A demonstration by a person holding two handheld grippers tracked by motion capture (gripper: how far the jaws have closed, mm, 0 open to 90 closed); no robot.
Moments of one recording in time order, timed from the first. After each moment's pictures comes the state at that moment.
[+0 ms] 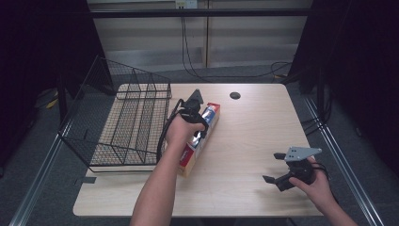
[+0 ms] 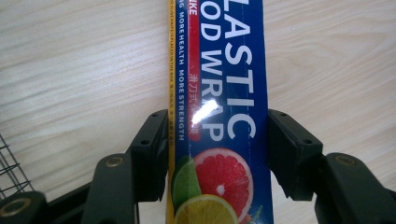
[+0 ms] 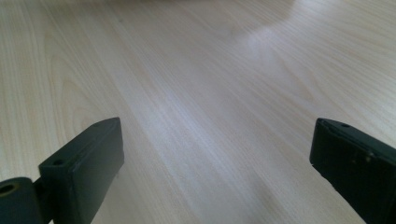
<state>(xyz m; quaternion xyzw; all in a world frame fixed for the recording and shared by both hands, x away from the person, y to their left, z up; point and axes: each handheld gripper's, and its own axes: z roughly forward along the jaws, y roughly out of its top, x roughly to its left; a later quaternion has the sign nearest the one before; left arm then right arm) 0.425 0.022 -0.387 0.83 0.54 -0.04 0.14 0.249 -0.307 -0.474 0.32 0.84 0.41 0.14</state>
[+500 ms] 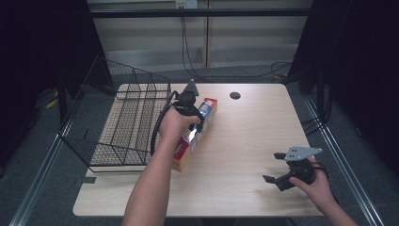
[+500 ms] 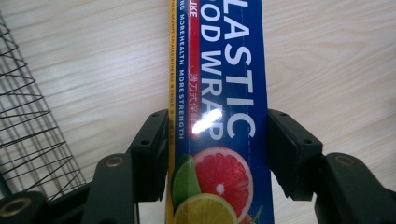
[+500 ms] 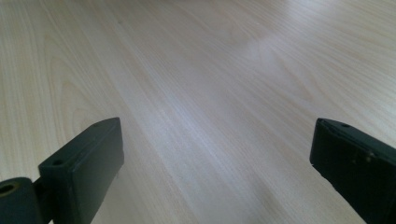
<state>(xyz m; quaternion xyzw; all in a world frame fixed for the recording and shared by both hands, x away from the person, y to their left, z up) 0.426 0.037 -0.355 0.83 0.54 -0.03 0.13 0.249 -0.308 -0.474 0.32 0.84 0.41 0.14</state>
